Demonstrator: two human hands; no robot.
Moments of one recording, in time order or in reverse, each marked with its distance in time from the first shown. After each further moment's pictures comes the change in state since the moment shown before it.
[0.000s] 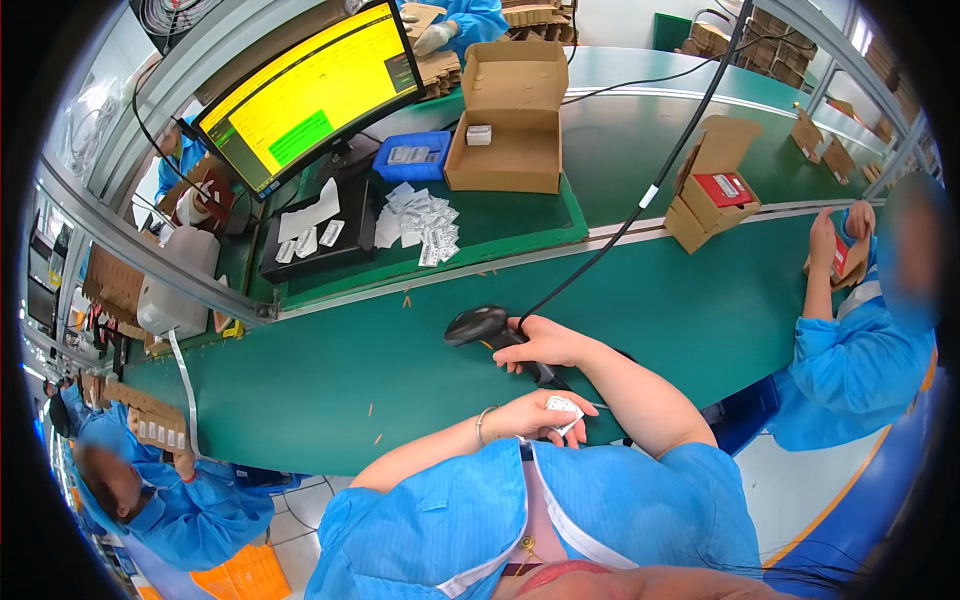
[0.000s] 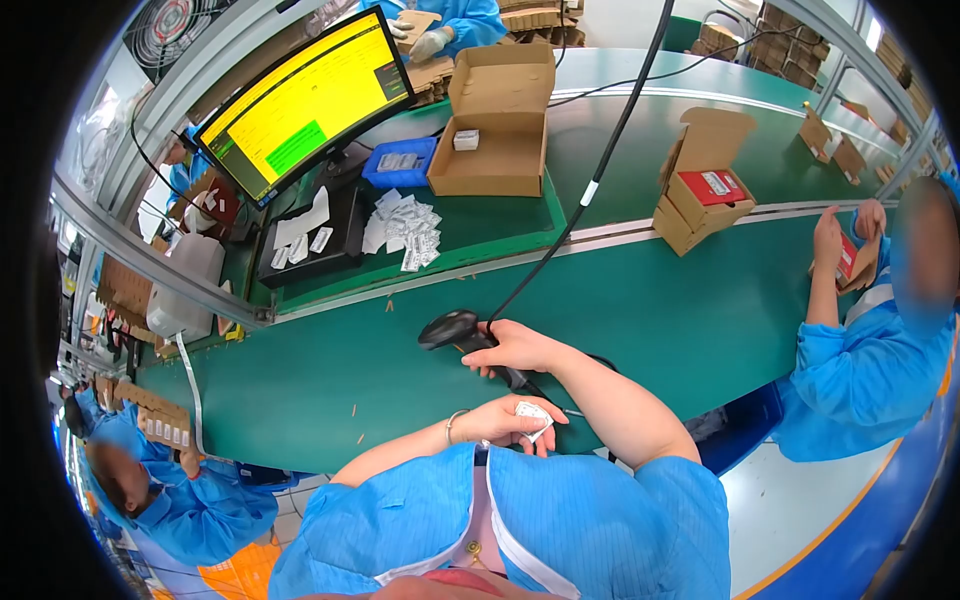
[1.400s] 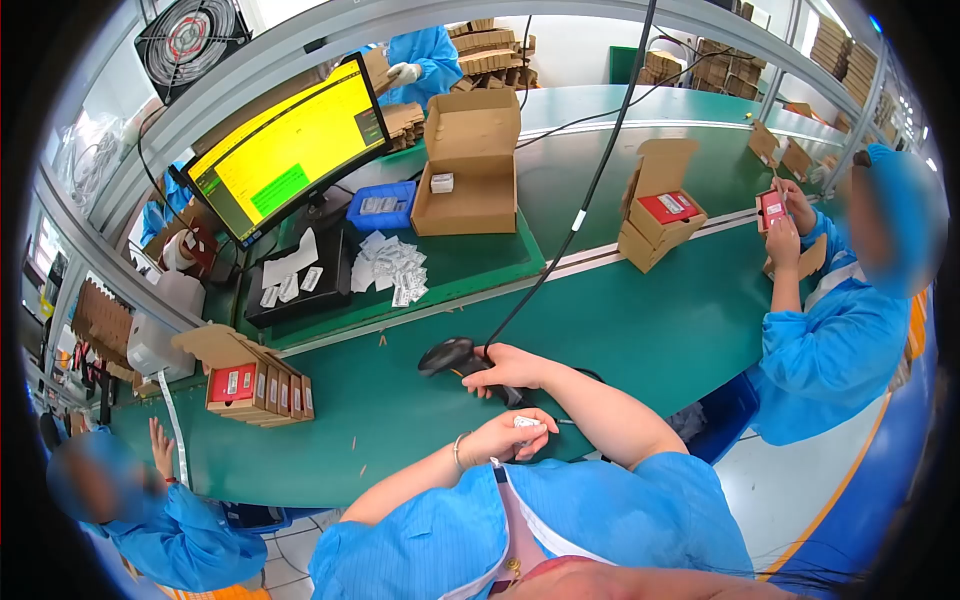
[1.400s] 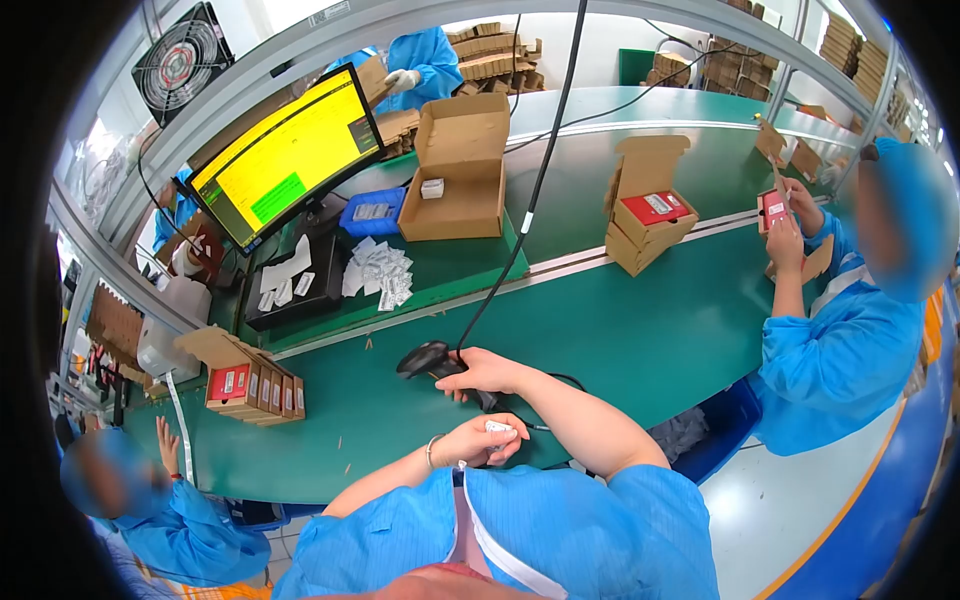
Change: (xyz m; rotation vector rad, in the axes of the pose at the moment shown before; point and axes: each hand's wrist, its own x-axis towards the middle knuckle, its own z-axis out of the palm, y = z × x) left_hand 0.002 -0.011 0.003 -0.070 -0.001 0.143; right_hand 0.000 0.010 0.004 0.026 0.039 -0.060
